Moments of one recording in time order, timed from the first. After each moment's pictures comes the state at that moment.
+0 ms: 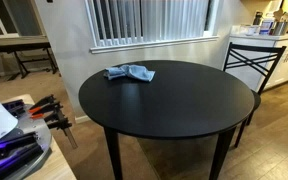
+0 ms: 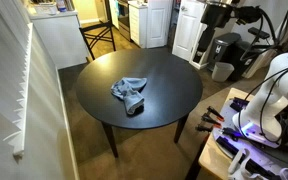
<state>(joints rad) 0.28 -0.71 0.14 -2.46 0.35 1.90 0.08</state>
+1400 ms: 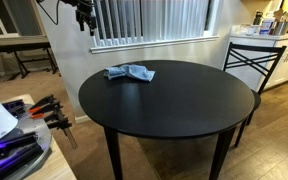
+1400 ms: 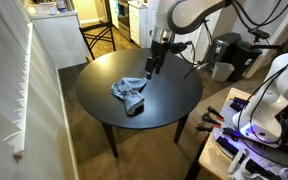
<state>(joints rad) 0.22 -0.03 0.15 -2.22 0.32 2.26 0.06</state>
